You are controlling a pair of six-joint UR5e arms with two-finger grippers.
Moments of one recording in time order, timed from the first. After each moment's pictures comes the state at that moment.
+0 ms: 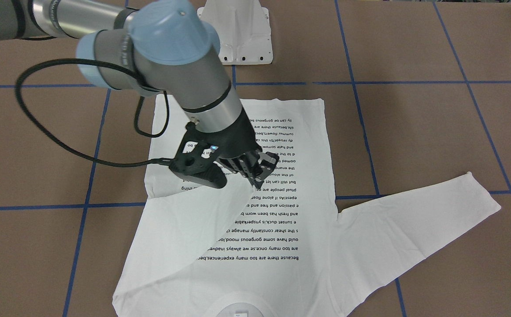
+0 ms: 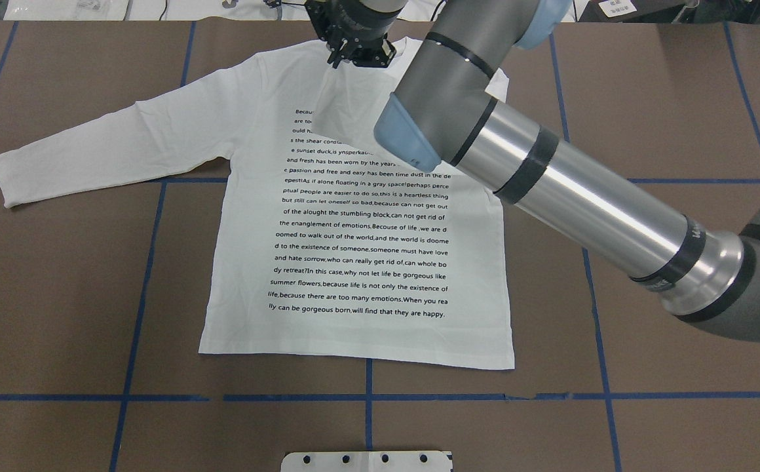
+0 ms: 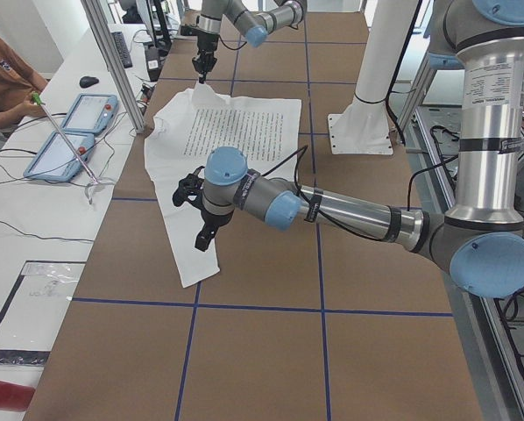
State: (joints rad) left arm -1.47 -1.54 -1.82 -1.84 -2.38 -0.04; right arm 0.77 -0.47 1.28 -1.30 2.00 1.64
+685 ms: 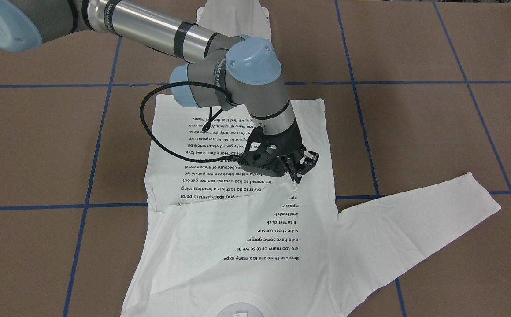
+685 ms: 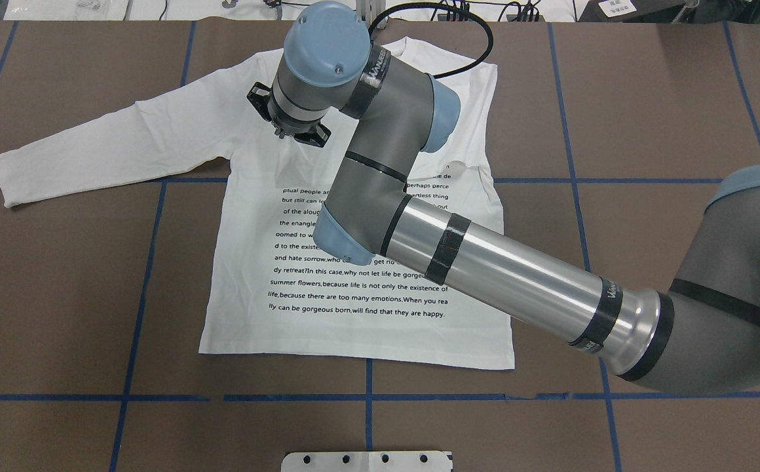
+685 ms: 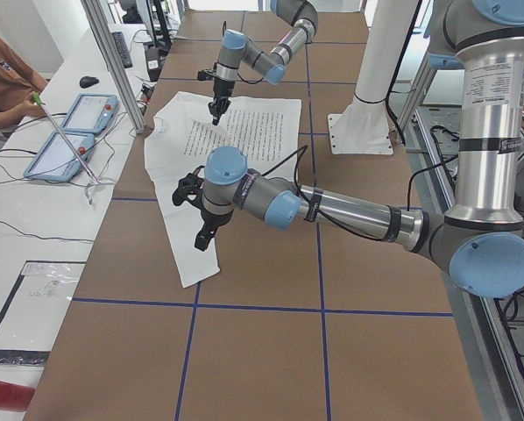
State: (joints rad) left arm -1.47 -1.54 -1.82 -1.84 -2.38 -0.04; right arm 0.60 -0.44 1.10 -1.09 1.81 1.74
